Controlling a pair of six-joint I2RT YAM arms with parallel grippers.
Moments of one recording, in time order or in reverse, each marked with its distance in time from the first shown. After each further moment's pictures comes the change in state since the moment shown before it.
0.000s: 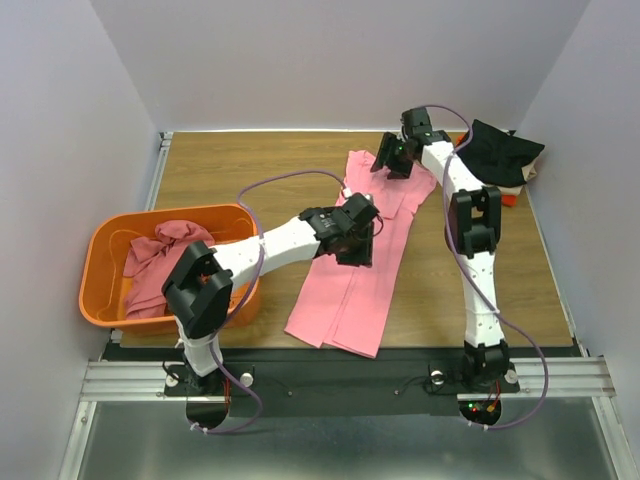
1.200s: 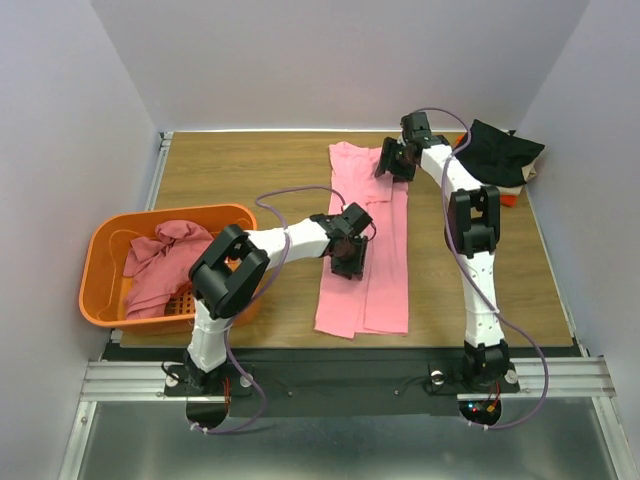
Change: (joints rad) left arm 0.087 0.149 -0.108 0.107 0.090 0.124; right arm -0.005 -0.068 -0.149 0.019 0.124 -0.102
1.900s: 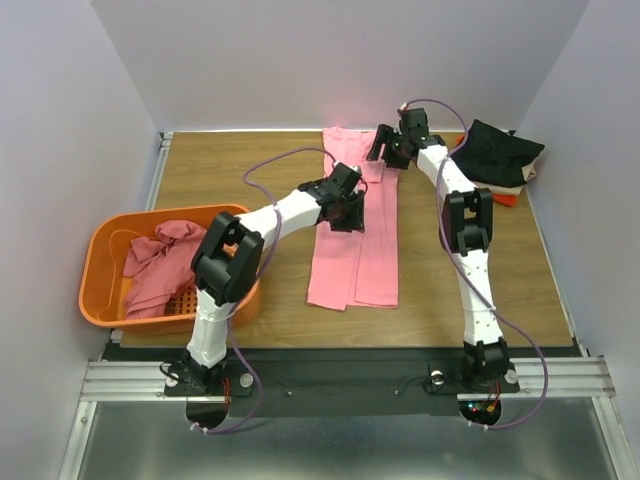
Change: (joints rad) left arm 0.158 0.129 0.288 0.039 -0.007 0.036; right arm -0.001 0.164 0.231 0.170 -0.097 0.047
